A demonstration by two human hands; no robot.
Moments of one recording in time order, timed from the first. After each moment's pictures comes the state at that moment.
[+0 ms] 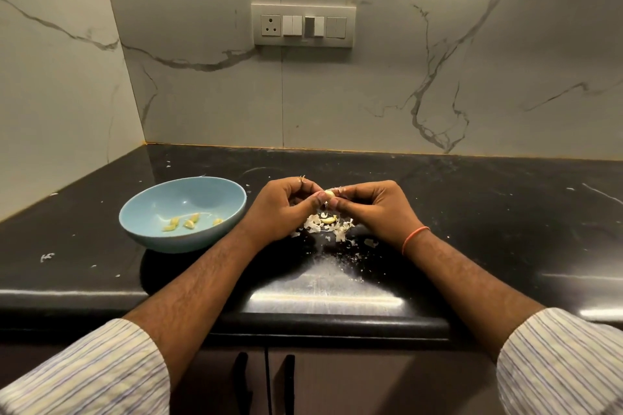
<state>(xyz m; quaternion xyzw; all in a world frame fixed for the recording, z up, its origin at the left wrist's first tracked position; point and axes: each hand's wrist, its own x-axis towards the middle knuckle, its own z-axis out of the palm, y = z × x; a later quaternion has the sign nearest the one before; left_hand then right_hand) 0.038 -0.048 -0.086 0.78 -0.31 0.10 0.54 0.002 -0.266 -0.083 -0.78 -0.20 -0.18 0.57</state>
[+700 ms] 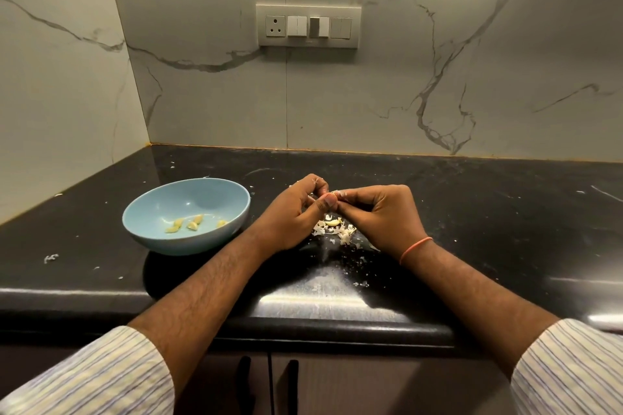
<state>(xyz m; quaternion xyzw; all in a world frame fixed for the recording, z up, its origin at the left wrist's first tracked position) 0.032 -0.055 -0.084 0.80 -0.35 0.09 0.47 -0.006 -0.256 -0.086 -0.80 -0.24 -0.32 0.45</state>
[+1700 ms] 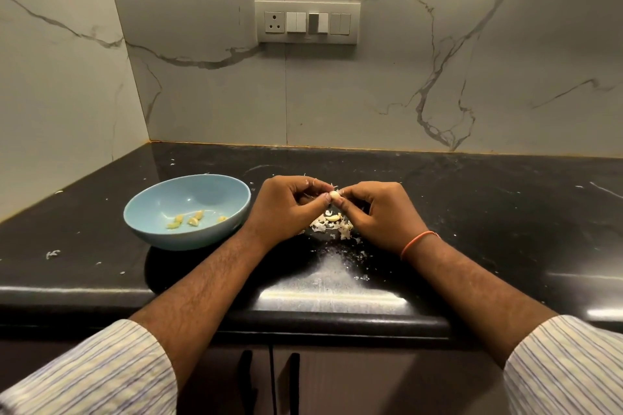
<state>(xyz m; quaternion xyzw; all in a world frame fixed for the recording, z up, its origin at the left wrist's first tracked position) 0.025 -0.049 -0.082 0.79 -0.32 0.21 0.47 -0.003 -0.263 -0.084 -0.86 -0.24 -0.34 0.28</state>
